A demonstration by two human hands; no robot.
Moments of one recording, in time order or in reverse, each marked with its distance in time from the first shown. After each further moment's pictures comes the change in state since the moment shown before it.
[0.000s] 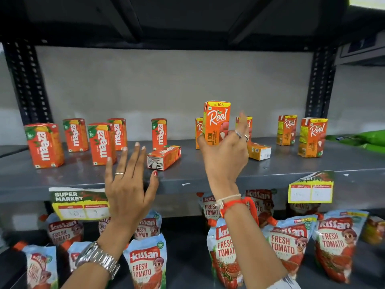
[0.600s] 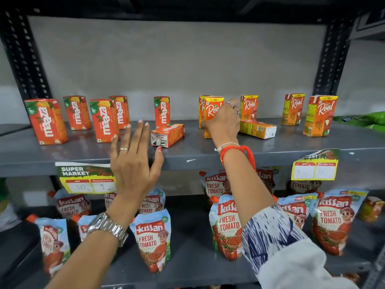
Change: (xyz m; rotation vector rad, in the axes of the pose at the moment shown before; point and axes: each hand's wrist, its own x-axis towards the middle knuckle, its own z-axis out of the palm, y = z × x) left_hand -0.002 0.000 0.001 0.011 -0.005 -0.017; right_hand 0.040 0.021 0.054 -0.205 -0.418 0.117
